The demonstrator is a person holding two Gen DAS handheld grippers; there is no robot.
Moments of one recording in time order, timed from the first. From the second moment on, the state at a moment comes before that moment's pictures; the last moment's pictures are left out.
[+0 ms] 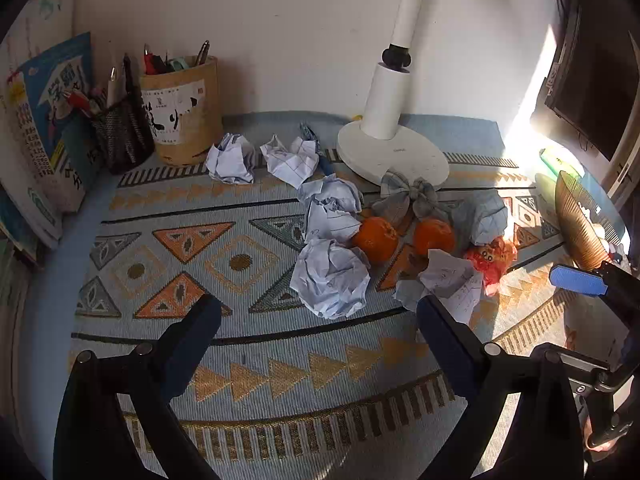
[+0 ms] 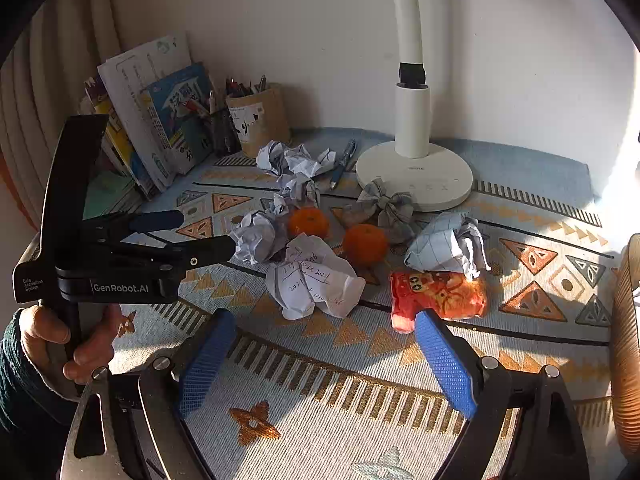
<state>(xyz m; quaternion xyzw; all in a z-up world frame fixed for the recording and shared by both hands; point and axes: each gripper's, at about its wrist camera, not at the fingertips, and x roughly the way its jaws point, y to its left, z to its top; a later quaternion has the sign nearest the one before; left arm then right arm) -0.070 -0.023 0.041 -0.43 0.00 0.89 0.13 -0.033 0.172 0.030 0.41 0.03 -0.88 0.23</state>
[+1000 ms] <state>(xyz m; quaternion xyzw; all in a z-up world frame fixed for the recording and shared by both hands) -0.034 0.045 0.060 -0.40 0.00 0.89 0.23 0.024 0.238 0.030 0.37 0.01 -0.91 0.19</state>
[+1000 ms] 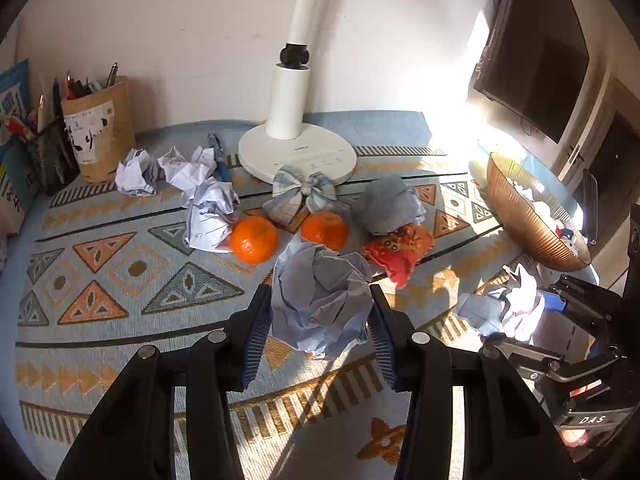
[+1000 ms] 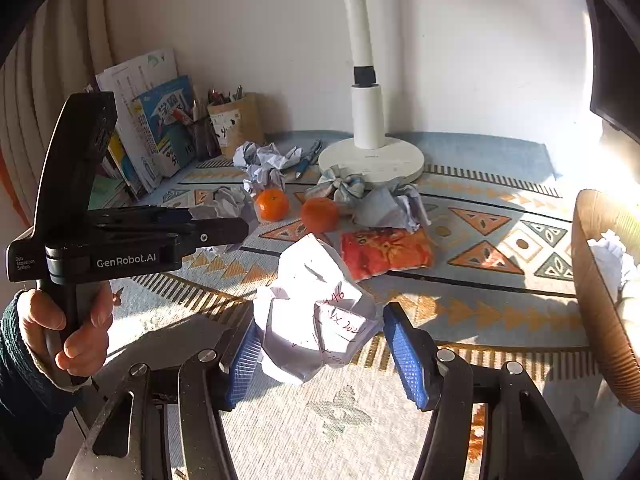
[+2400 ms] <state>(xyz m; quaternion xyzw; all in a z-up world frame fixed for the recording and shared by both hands) -0.002 0.204 0.116 -0.31 0.01 0.90 0.31 0.045 0.457 0.117 0.27 -0.15 -0.95 -0.01</state>
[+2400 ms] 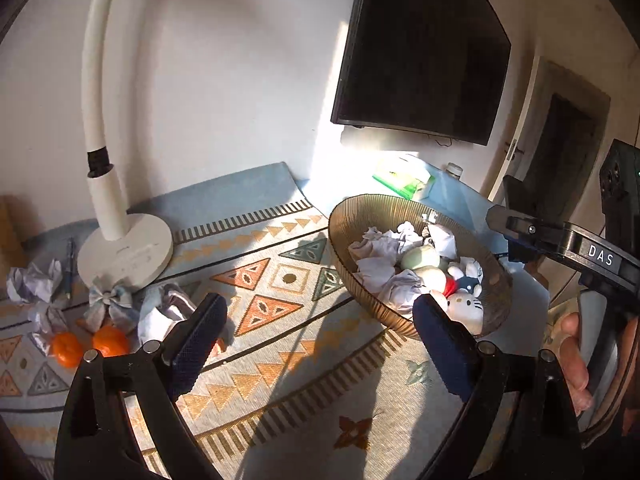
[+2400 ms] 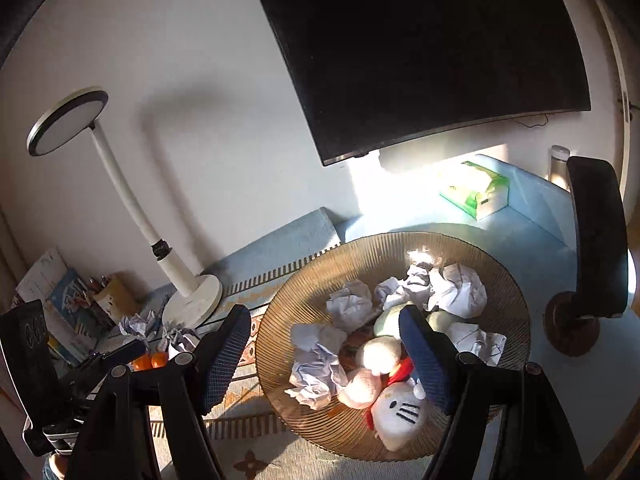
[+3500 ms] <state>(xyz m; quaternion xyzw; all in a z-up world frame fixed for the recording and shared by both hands) 0.006 0.005 0.023 -0.35 -0.11 0.93 0.10 0.004 0.232 0.004 0.35 0.00 -0.93 0.14</state>
